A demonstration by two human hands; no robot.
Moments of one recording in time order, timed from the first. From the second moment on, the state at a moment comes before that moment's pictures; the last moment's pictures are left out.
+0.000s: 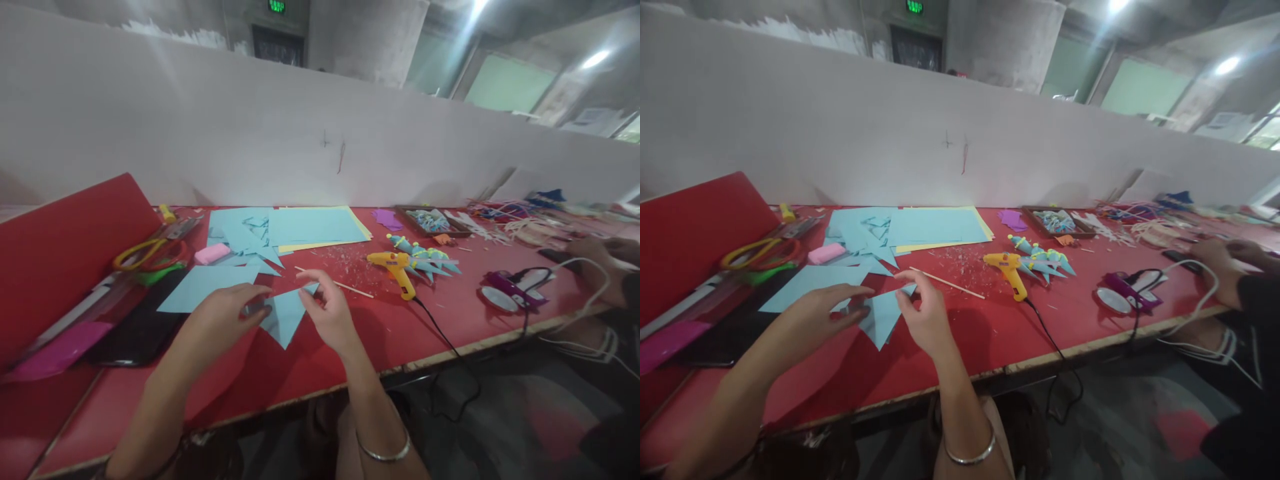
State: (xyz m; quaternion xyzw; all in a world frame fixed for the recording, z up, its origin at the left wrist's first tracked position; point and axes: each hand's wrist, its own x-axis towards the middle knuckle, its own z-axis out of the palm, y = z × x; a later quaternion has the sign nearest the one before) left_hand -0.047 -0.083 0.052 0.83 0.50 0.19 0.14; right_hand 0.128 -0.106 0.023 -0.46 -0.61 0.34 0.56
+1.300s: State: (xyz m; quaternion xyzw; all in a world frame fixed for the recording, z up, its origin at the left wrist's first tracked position) left_hand -0.055 -0.085 0.045 0.78 0.59 0.18 0.05; right_hand 0.142 -0.102 0.018 -0.59 -0.45 0.30 0.60
